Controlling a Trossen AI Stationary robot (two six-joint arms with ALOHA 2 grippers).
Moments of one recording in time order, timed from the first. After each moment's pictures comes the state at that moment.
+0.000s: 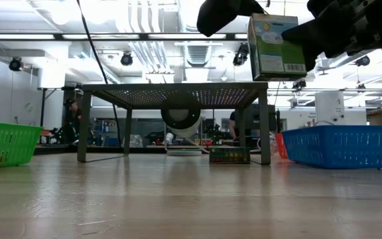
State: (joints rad) left arm -0.31 1.96 1.54 0.09 -0.86 1.23; right arm 0.13 0.95 0.27 0.53 -0.05 0.13
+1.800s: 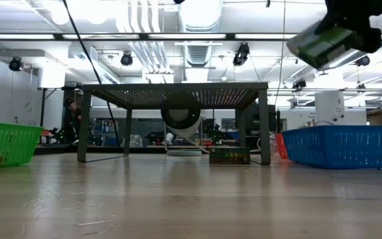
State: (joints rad) left arm -0.29 1.77 1.53 -0.02 -1.49 0.84; right arm 0.13 0.65 0.82 -0.83 0.29 1.02
